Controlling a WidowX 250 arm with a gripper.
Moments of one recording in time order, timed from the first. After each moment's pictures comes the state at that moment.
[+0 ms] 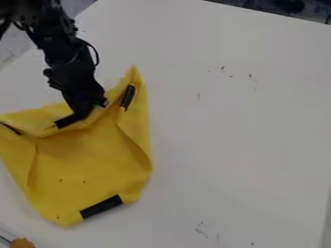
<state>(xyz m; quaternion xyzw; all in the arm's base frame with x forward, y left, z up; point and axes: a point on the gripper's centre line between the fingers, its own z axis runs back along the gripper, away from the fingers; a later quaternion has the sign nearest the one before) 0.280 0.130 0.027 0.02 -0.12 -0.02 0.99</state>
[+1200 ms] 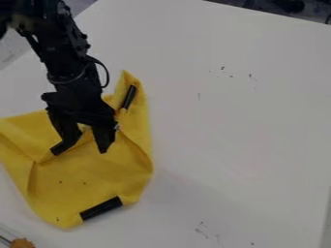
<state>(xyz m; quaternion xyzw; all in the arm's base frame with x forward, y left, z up) 0.231 0.073 0.049 -0.01 -0.05 0.02 1.00</state>
